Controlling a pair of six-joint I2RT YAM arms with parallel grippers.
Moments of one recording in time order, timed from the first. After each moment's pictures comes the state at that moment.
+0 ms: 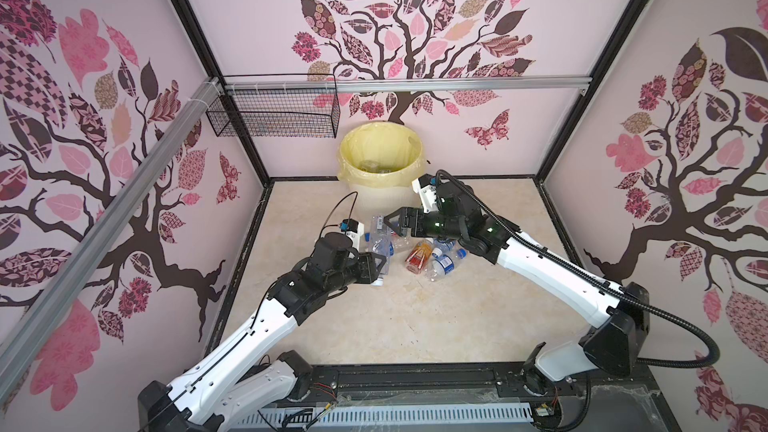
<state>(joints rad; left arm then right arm) -0.68 0.96 0.89 -0.53 0.07 -0.59 0.74 1.49 1.40 -0.33 -0.27 0.69</state>
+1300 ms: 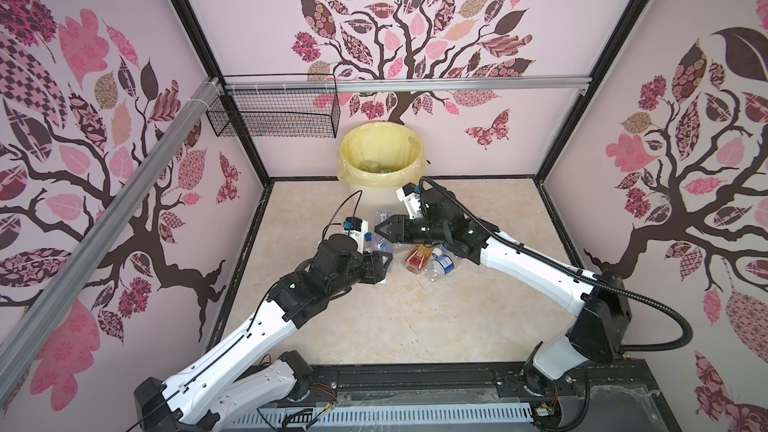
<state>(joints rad) -0.74 0.95 0.93 -0.52 -0.02 -0.60 0.77 1.59 1.38 -0.25 -0.34 0.73</state>
